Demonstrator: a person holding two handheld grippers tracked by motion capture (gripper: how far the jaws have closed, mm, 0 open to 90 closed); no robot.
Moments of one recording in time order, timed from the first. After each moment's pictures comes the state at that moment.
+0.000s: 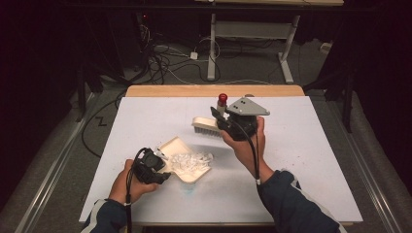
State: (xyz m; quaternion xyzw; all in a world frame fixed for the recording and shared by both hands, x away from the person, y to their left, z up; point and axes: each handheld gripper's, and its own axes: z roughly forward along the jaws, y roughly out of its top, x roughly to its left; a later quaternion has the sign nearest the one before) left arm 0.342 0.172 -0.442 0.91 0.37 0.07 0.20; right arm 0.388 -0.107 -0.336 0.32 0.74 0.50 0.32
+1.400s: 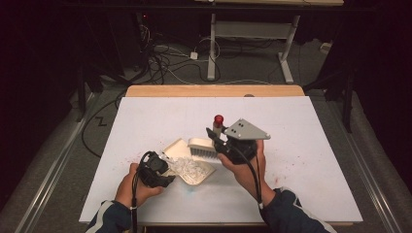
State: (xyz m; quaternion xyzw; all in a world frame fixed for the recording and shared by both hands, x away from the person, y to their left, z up) left arm 0.336 0.159 -0.448 0.90 0.37 0.07 0.20; right arm 0.343 -0.102 -0.346 0.30 0.75 0.51 0.29
